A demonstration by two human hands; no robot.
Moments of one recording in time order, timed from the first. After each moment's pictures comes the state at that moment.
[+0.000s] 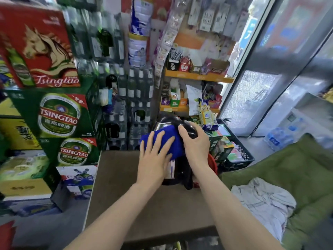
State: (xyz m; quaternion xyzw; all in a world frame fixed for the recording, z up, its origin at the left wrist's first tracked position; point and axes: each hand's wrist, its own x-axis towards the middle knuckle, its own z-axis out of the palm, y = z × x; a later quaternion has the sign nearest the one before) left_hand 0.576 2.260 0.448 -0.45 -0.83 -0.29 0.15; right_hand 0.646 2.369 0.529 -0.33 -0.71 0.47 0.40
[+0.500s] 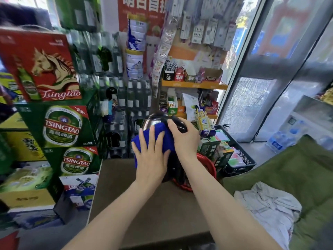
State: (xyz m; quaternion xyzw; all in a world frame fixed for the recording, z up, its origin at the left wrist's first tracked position) left_hand 0.601 2.264 0.485 -0.37 -0.87 -0.26 0.18; right_hand 0.649 2.356 0.559 -0.30 -0.73 0.45 0.43
